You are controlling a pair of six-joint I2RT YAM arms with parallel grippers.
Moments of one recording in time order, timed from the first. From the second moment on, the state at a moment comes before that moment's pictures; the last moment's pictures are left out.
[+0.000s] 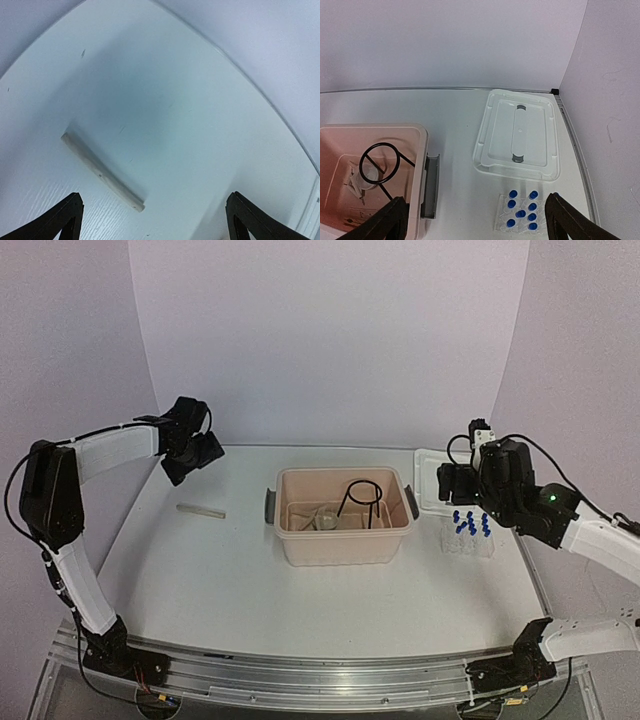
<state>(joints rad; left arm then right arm) -0.37 1.74 1.44 -0.54 -0.29 -0.86 0.69 1.05 0.90 -0.34 0.61 0.28</state>
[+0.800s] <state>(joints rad) -0.25 2.17 1.59 -0.70 -0.20 -1.22 0.69 1.07 0.88 -0.34 0.66 0.26</state>
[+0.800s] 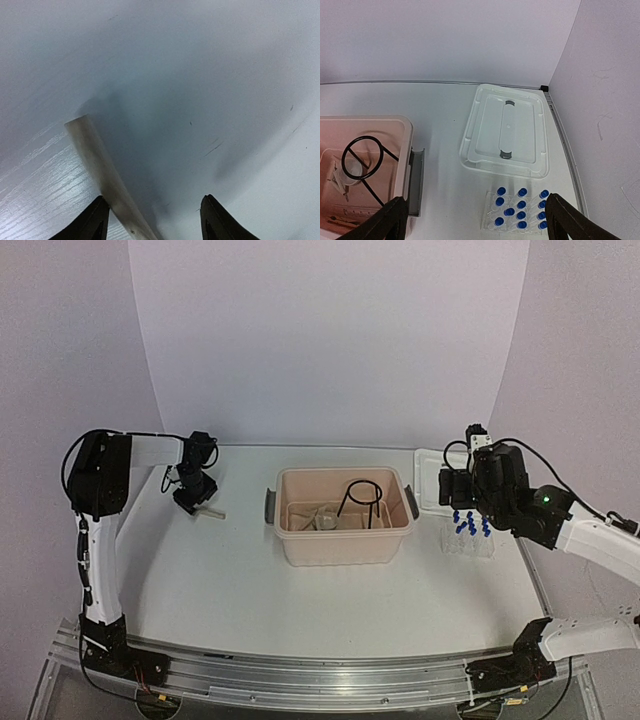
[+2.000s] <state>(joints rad) -0.26 1.79 1.41 -0.51 -0.13 -0.62 0.69 0.97 0.86 -0.34 0.69 0.26</state>
